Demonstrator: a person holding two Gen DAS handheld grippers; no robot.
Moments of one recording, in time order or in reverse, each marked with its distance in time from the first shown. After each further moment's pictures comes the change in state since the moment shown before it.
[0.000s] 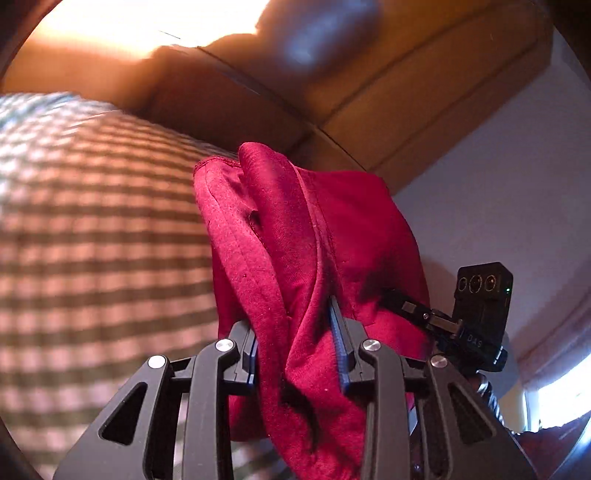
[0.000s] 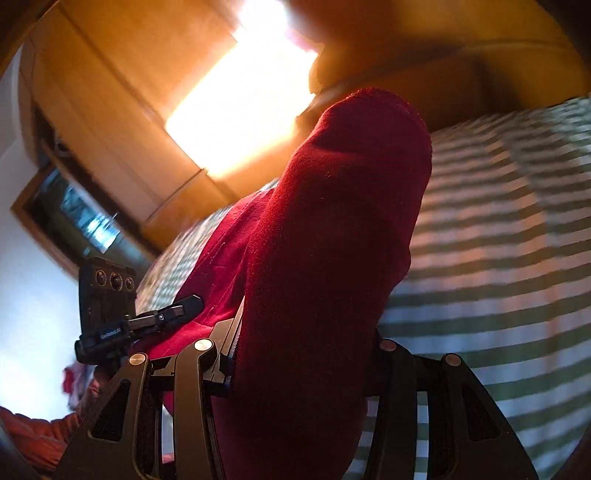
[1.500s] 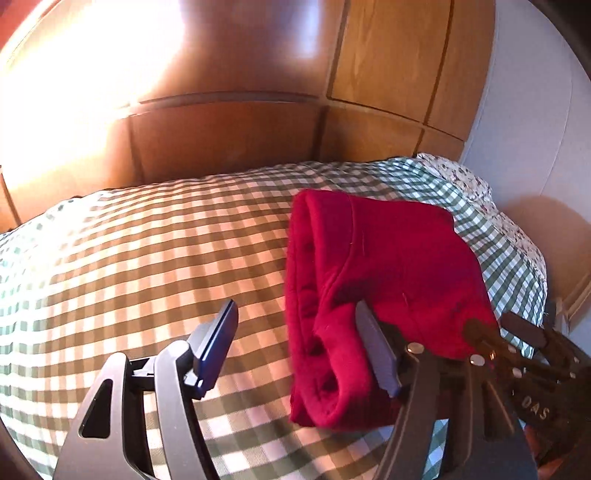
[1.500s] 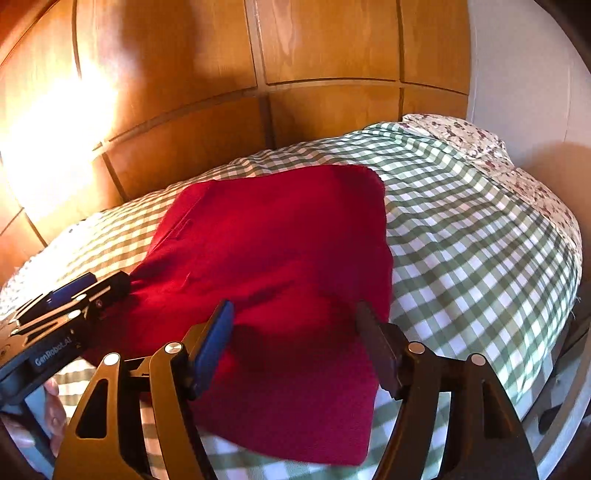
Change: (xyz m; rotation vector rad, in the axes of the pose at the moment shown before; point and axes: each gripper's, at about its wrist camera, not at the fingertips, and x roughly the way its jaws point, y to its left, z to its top) left arm 0.104 -0.085 -0.008 0.315 -0.053 0.534; right arm -0.036 -0.056 -0.047 0.087 -0.155 -0.717
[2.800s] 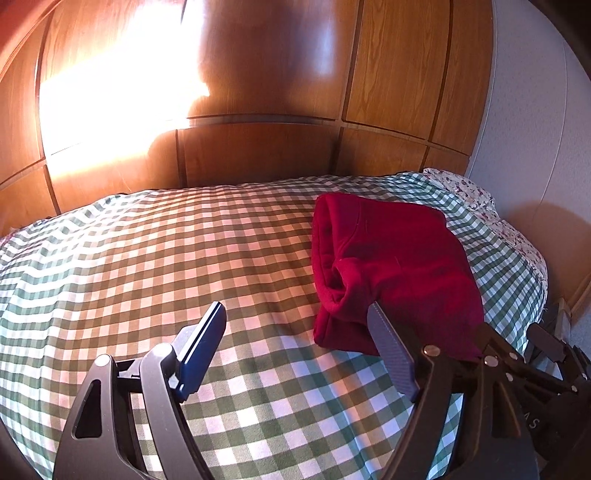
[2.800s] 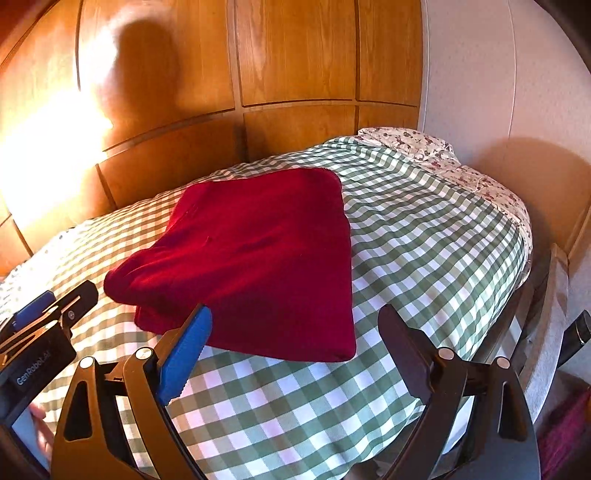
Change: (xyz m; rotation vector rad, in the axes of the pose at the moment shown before) left arm -0.082 0.009 -0.045 -0.031 -0.071 0.086; right arm -0.068 0.026 -0.050 0.030 -0.090 -0.157
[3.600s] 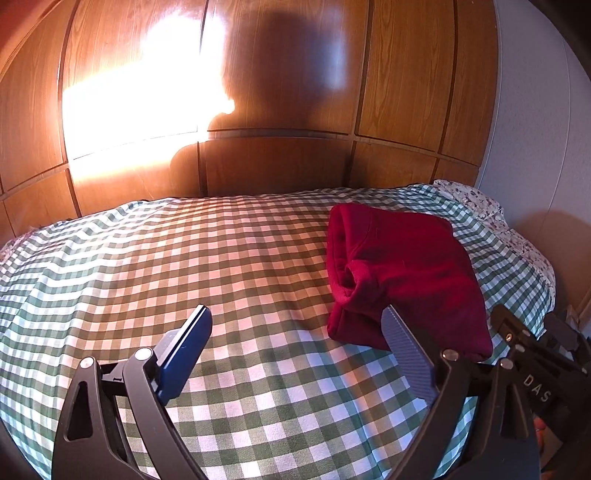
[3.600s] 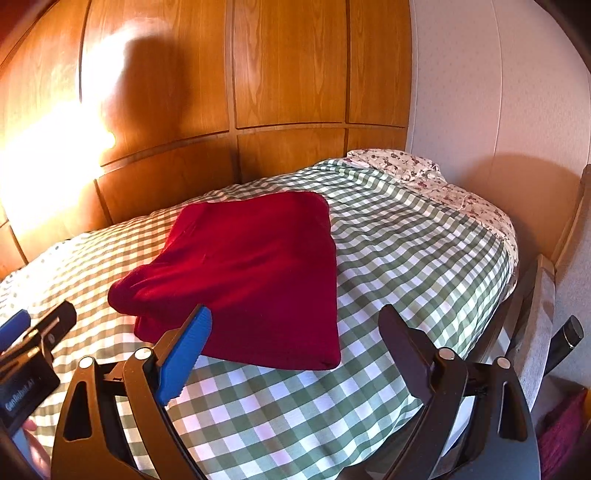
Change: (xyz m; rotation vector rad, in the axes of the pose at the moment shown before) left arm -0.022 0.001 -0.008 -0.014 -0.052 0.071; right arm -0.019 -0.004 0.002 0.008 -0.086 -0.042
